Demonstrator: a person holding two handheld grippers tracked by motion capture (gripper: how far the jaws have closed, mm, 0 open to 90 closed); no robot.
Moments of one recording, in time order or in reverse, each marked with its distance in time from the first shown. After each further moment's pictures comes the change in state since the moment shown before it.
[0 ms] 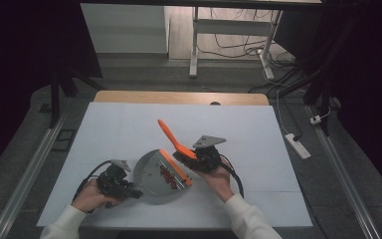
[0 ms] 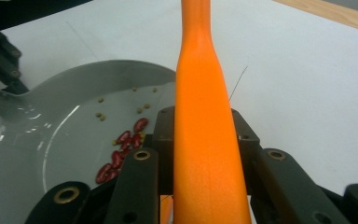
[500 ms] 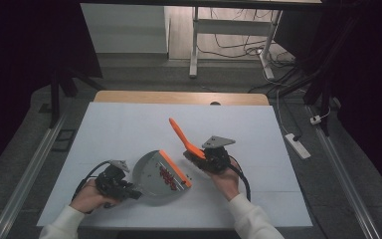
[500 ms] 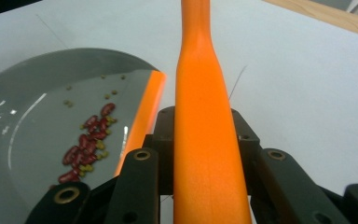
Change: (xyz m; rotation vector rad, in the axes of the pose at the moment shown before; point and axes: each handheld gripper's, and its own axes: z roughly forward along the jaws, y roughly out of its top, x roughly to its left) left arm -0.004 -0.003 -0.004 -0.001 0.000 0.011; right arm -0.011 -0.010 -0.019 0.016 -0.084 0.021
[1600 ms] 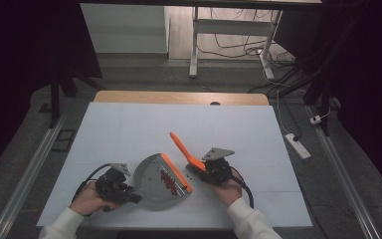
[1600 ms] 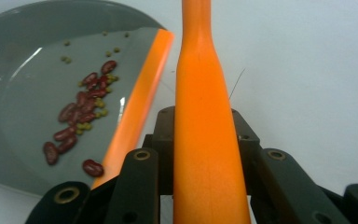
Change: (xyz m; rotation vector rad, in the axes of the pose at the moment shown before) left arm -0.008 -0.001 0.001 0.018 -0.011 0.021; right arm 0.015 -0.027 -0.005 0.090 0.014 -0.021
